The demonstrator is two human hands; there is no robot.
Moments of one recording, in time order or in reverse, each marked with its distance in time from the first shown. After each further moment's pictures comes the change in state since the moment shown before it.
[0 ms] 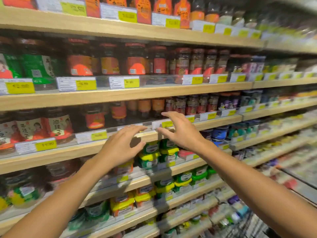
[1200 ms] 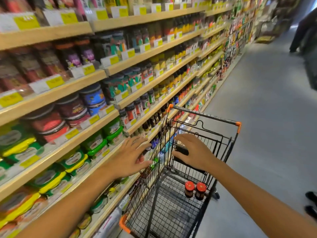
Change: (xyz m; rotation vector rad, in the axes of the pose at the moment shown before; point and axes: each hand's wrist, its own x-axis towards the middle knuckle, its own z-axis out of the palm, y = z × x) left_hand 0.039 0.346 0.346 -0.090 -0.654 0.572; right_hand -0.437 0.324 -0.118 -0.141 -0.188 0.630
